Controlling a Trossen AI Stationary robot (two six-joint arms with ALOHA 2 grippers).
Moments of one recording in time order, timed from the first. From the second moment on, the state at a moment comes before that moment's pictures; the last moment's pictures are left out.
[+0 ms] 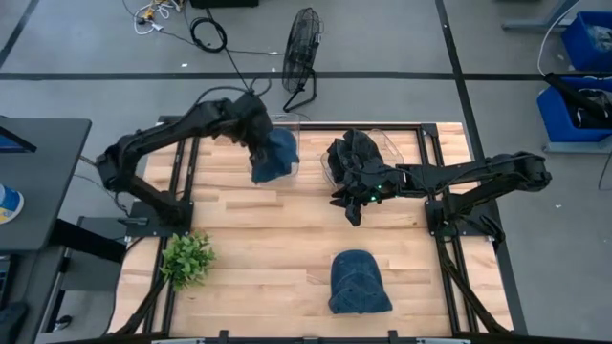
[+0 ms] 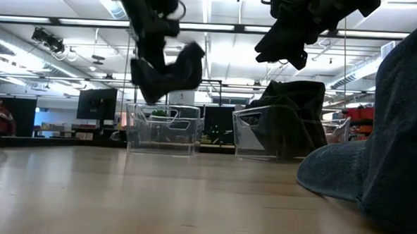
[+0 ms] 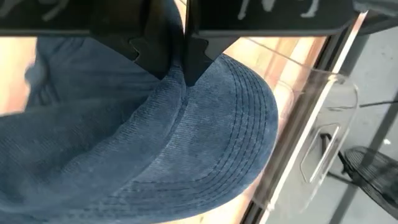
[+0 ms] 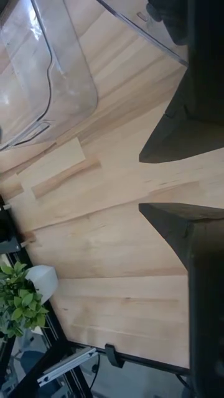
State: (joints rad) left arm 0.53 1.50 1.38 -0.90 0.01 0.17; right arm 0.00 1.27 0.85 -0.18 0.01 0.38
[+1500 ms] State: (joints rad) left arm 0.70 1.80 1.66 -1.22 0.31 0.46; right arm 0.00 1.27 0.85 -0.19 0.01 0.38
